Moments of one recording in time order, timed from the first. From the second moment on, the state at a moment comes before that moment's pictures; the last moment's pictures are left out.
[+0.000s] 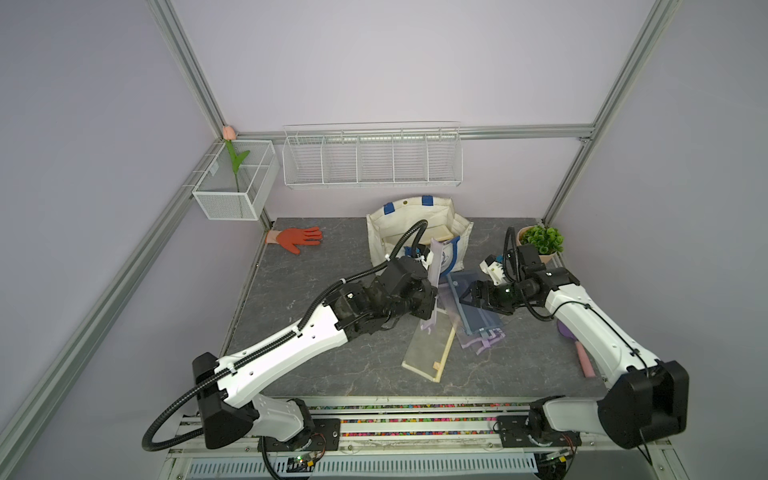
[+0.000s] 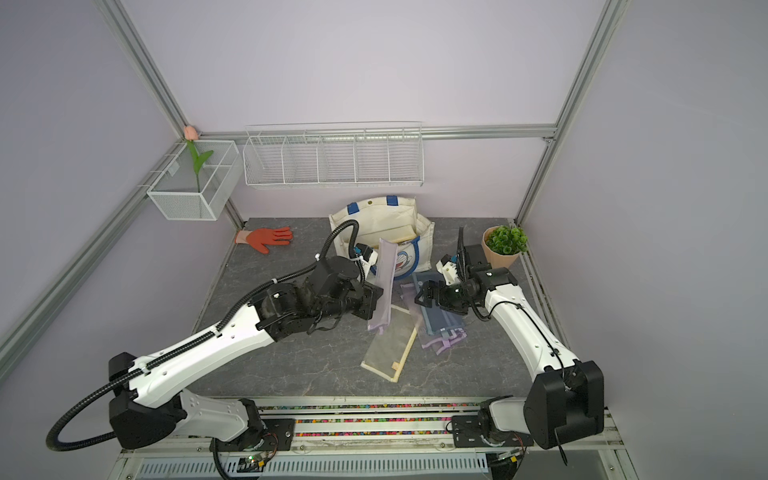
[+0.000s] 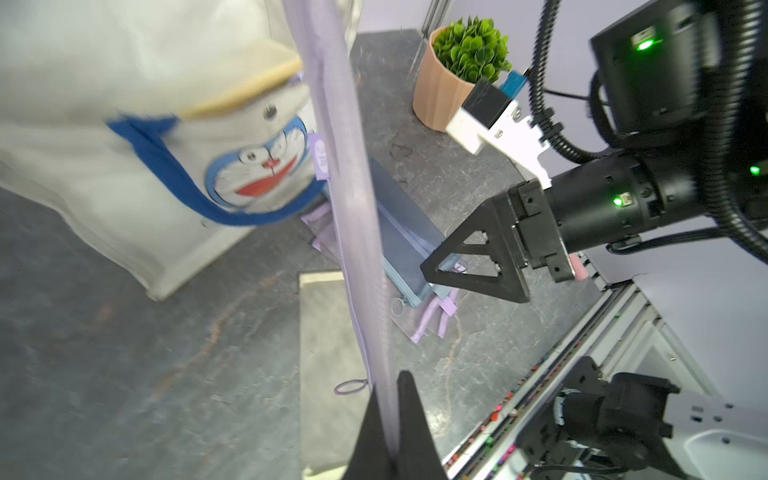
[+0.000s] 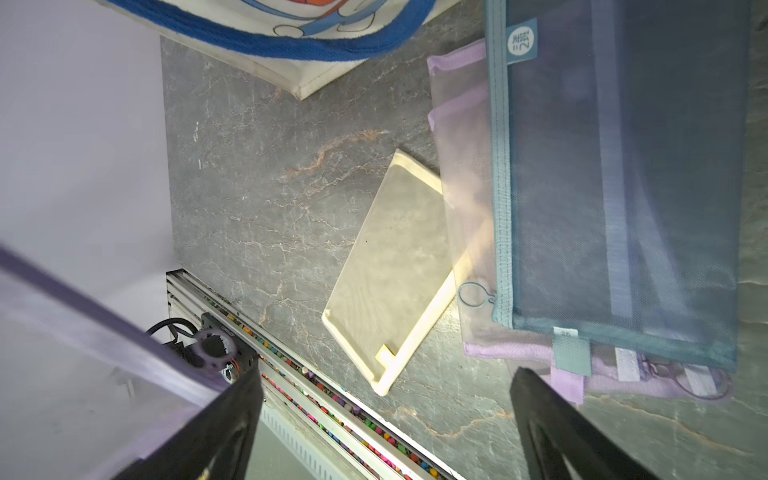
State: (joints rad) left arm -1.07 1.37 1.47 -0.72 -0.18 -0.39; right arm 0.24 1.34 1.12 -0.91 -0.52 0.31
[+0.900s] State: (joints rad) left arm -0.86 1.87 2.18 -0.66 -0.58 0.58; right arm 0.24 1.34 1.13 -0.91 -0.54 0.30
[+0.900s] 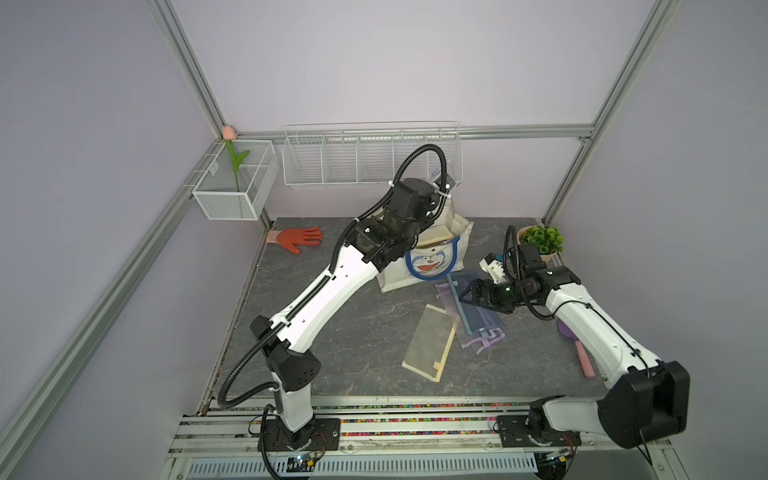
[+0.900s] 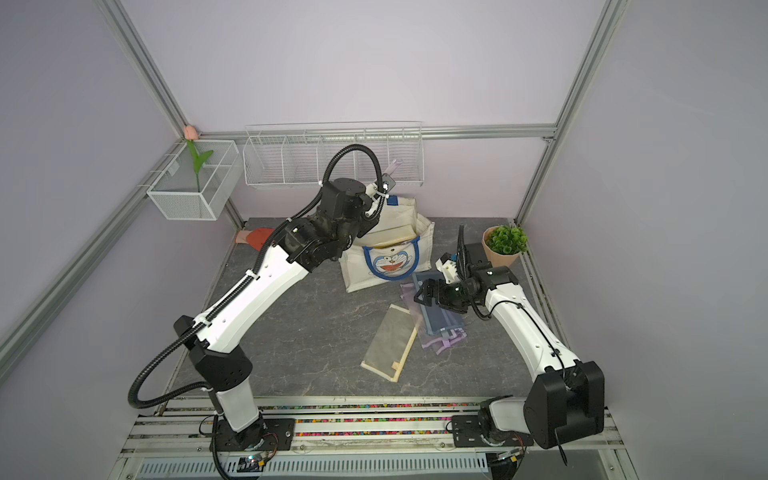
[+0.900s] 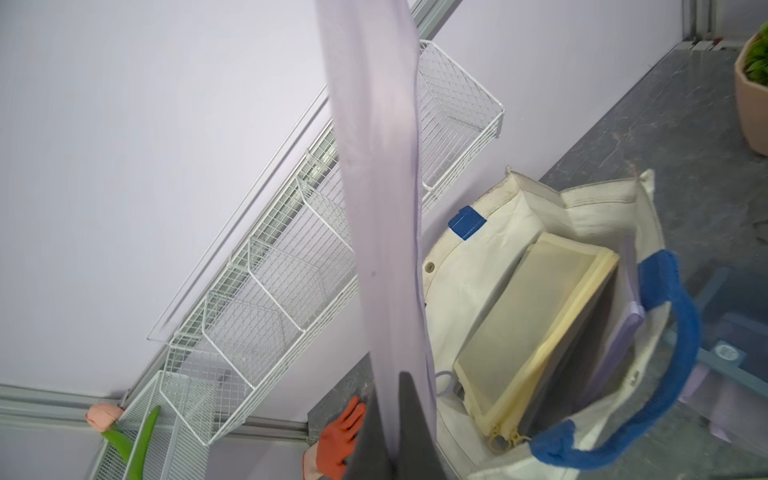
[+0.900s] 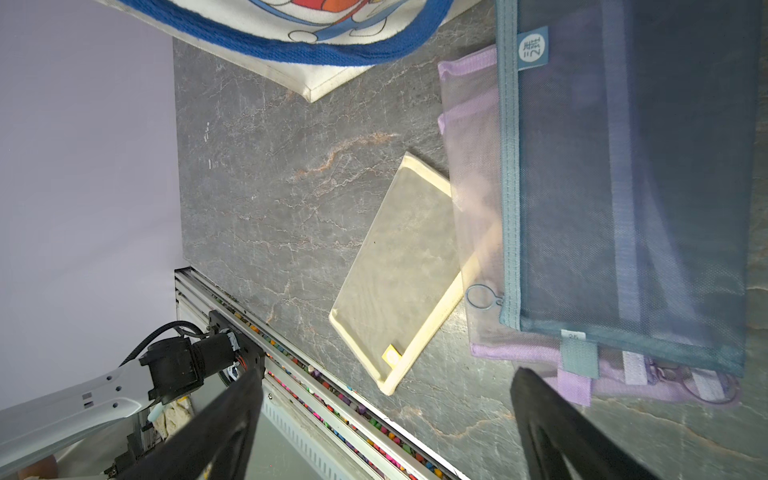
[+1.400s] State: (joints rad) left arm -0.77 2.10 2.13 -0.62 -0.56 0.69; right arm 0.24 1.33 1.13 -0.91 -0.54 0.29
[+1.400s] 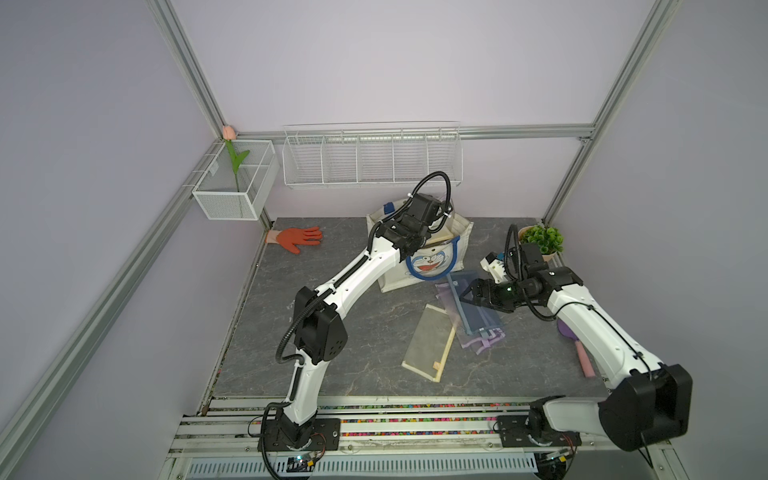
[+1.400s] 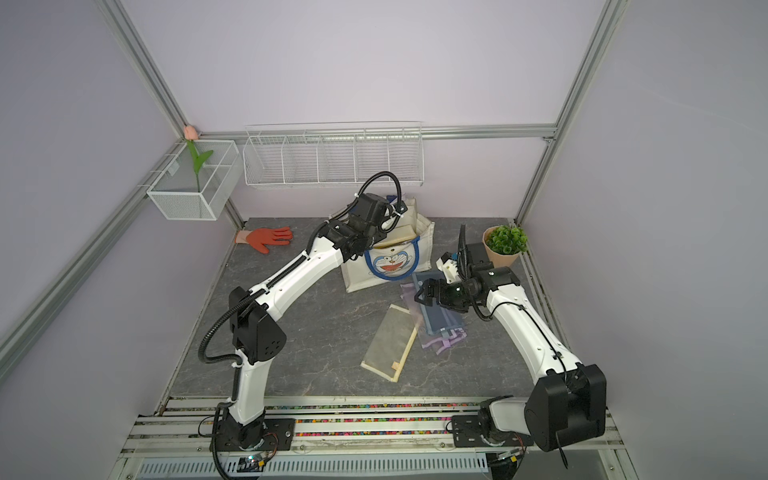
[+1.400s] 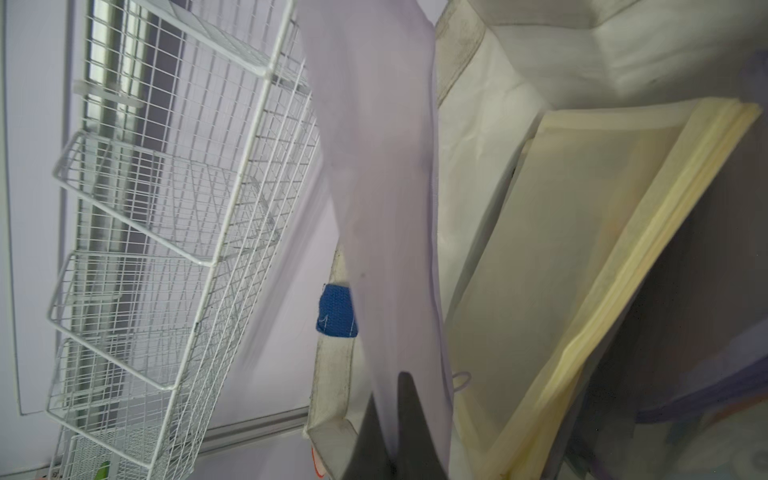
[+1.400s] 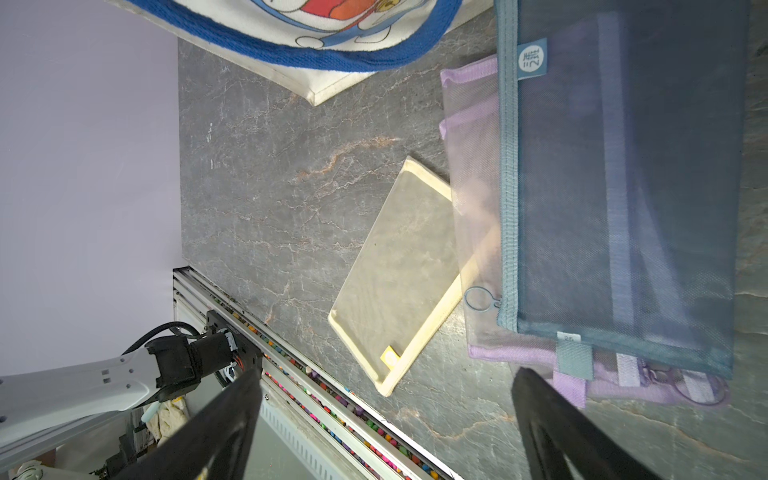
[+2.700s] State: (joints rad) left arm -0.97 1.37 1.05 -0.36 -0.12 -0.53; right arm 0.37 1.35 0.97 -0.87 -0.59 0.29
